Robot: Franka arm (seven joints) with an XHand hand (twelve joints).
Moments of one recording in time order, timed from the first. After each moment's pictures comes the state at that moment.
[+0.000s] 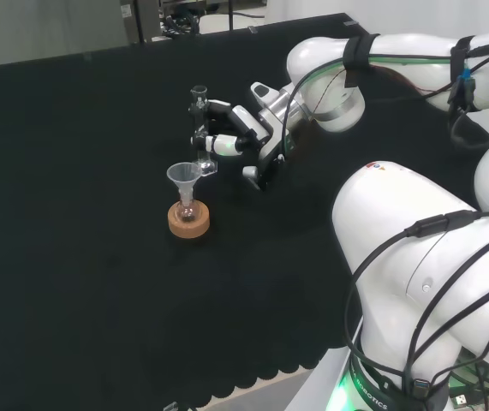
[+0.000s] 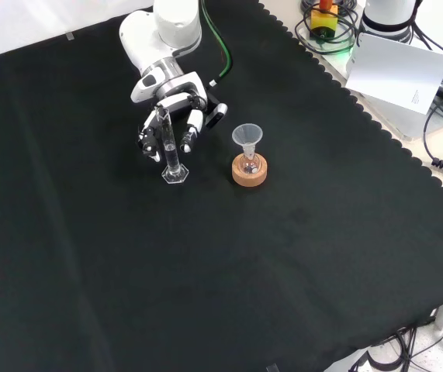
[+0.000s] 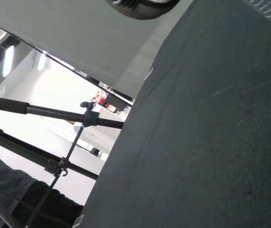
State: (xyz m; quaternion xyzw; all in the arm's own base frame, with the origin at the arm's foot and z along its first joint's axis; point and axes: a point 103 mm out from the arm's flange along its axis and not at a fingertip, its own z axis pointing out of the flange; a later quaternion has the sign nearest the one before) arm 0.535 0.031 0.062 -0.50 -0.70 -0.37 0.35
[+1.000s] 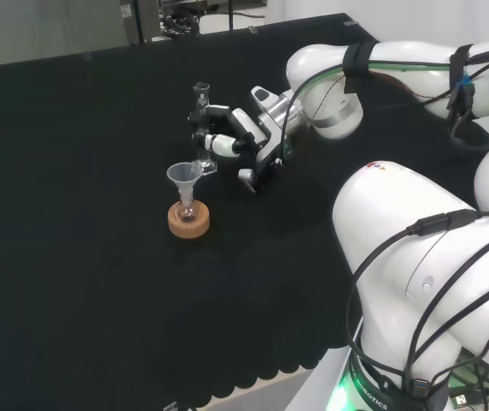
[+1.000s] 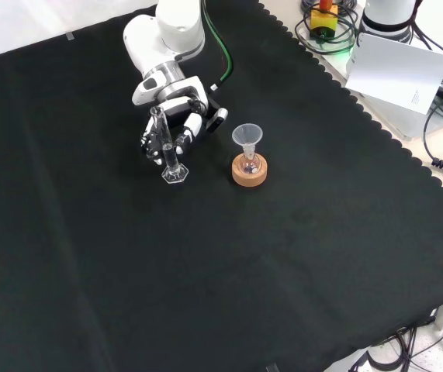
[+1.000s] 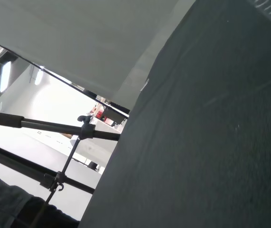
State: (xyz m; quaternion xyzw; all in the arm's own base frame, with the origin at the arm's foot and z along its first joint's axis) arm 0.538 0.035 0.057 -0.51 -0.69 -0.38 0.35
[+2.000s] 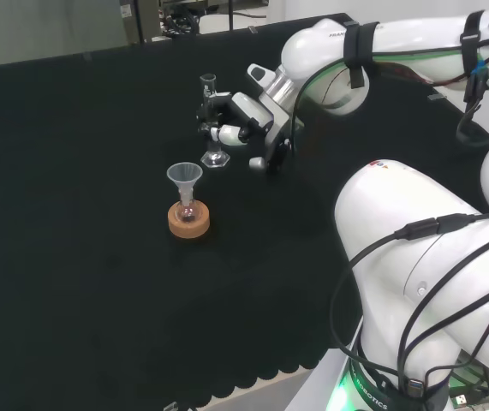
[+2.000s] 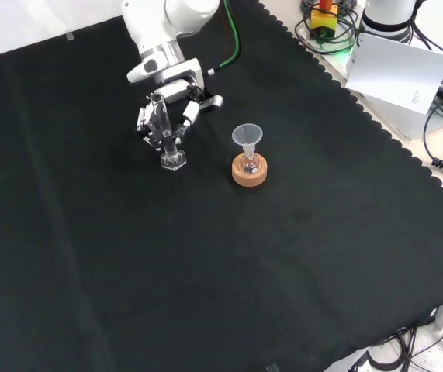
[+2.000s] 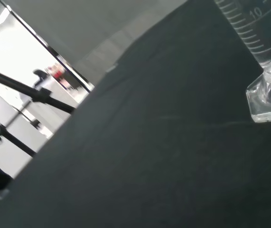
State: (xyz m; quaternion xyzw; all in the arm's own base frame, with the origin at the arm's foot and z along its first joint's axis) arm 0.539 0.008 0.087 -0.53 -0.77 -0.28 0.23
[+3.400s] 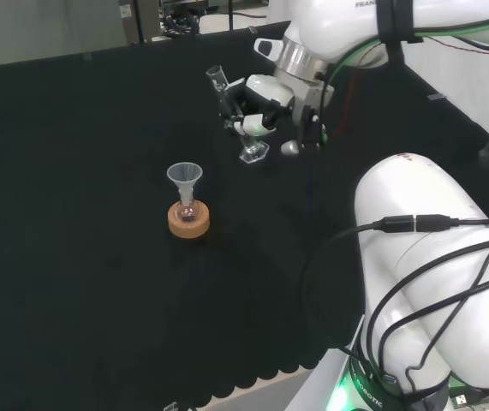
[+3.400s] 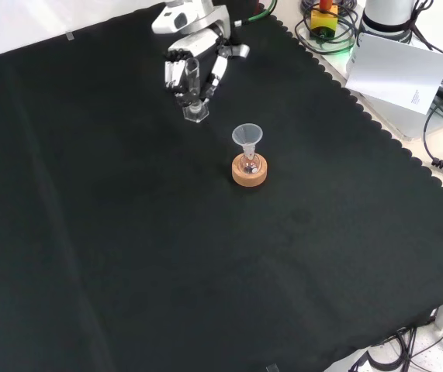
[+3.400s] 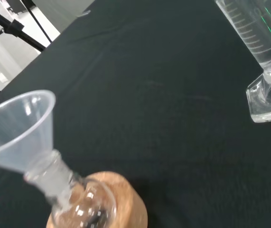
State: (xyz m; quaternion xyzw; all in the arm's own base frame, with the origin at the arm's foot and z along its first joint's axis) arm 0.447 -0.016 0.173 -0.57 -0.80 -0.13 0.17
